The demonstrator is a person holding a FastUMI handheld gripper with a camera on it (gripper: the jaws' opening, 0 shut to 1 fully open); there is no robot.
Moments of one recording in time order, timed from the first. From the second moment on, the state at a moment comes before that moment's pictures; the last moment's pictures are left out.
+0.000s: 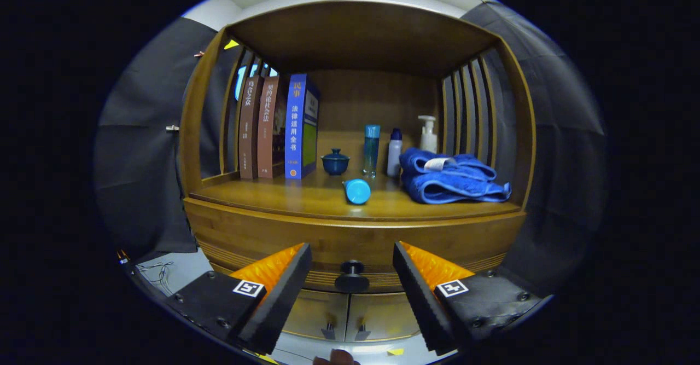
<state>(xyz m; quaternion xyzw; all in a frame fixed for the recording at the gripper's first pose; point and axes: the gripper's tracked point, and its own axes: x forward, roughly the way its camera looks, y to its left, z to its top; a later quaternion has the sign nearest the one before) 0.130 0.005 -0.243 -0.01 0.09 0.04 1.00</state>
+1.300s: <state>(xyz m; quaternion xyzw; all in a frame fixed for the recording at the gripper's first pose) -0.017 -0.081 0.021 -0.01 -0.02 -0.05 1.00</state>
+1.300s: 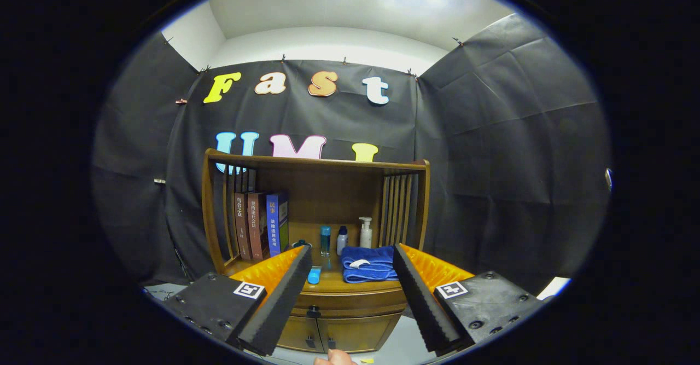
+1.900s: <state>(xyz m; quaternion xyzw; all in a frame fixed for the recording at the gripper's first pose) -0.035 -0.087 0.014 -0.02 -0.02 -0.04 1.00</state>
